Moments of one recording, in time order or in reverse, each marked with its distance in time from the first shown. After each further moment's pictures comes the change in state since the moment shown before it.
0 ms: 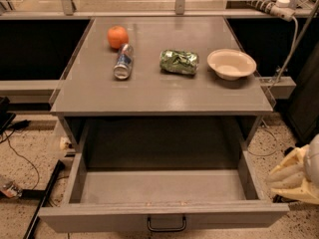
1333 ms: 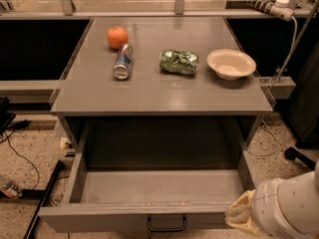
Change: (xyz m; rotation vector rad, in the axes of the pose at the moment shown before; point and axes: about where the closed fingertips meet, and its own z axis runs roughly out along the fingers) arm 0.003 0.043 0.132 -0.066 -0.063 0.054
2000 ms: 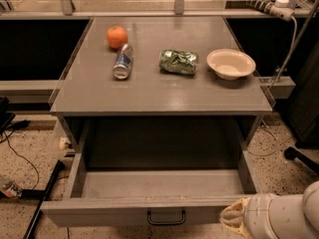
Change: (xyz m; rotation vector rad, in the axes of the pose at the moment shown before) arm 0.027 -0.015 0.057 0.108 -0.077 -0.023
